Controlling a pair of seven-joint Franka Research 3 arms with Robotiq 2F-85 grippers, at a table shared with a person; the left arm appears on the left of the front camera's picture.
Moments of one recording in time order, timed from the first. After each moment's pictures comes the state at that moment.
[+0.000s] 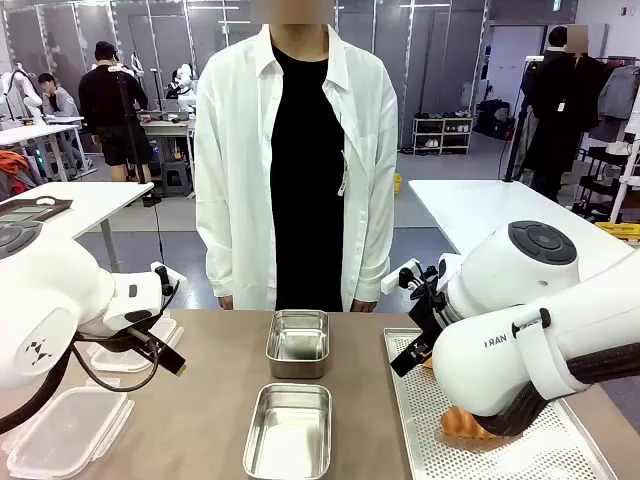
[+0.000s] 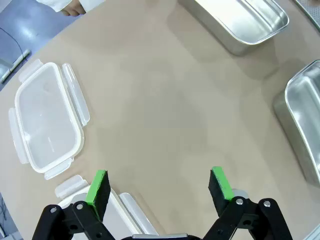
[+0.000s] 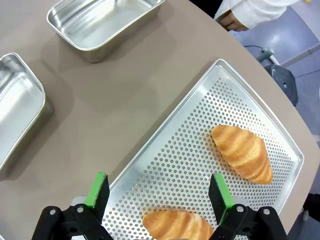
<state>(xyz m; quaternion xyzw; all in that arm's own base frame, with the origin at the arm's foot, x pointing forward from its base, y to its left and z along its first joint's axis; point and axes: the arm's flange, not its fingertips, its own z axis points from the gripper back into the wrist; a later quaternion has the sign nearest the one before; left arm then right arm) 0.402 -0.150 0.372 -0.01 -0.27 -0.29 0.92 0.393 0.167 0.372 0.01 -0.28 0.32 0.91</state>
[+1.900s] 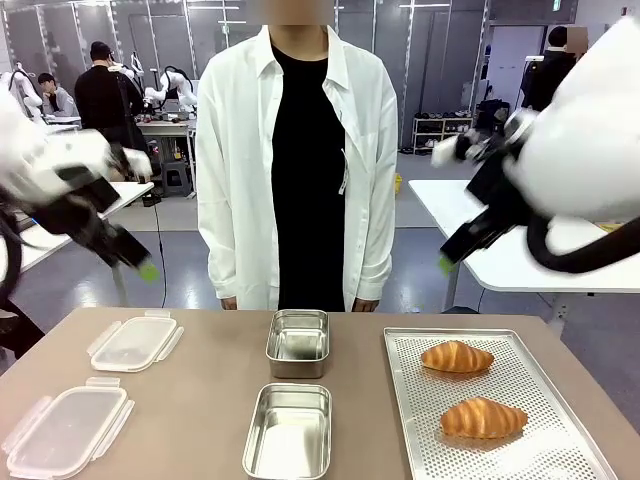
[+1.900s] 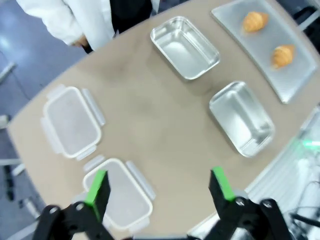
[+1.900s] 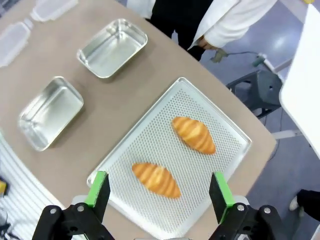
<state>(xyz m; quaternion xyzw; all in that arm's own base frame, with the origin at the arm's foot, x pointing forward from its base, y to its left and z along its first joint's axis) 0.372 -0.108 0.605 -0.09 -0.25 -0.31 0.91 0.359 0.094 0.605 0.05 -0.28 0.32 0.90</state>
